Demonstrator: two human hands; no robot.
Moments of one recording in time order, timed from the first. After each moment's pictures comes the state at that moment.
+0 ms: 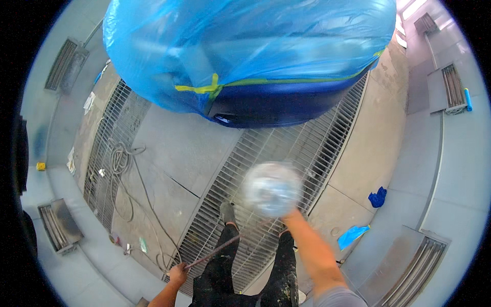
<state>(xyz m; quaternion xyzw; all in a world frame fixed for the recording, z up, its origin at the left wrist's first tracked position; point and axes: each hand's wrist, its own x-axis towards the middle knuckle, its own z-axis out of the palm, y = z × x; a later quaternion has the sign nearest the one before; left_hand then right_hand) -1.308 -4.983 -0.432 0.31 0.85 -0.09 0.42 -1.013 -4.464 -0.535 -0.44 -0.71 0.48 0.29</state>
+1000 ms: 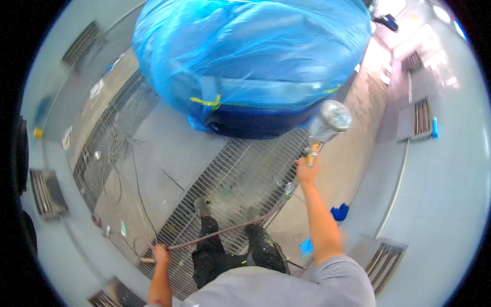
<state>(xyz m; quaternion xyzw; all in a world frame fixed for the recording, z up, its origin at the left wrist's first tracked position) -1.228 -4.984 -0.325 0.24 0.94 -0.07 0.23 -0.962 -4.313 -0.243 -0.50 -0.57 0.45 0.47</state>
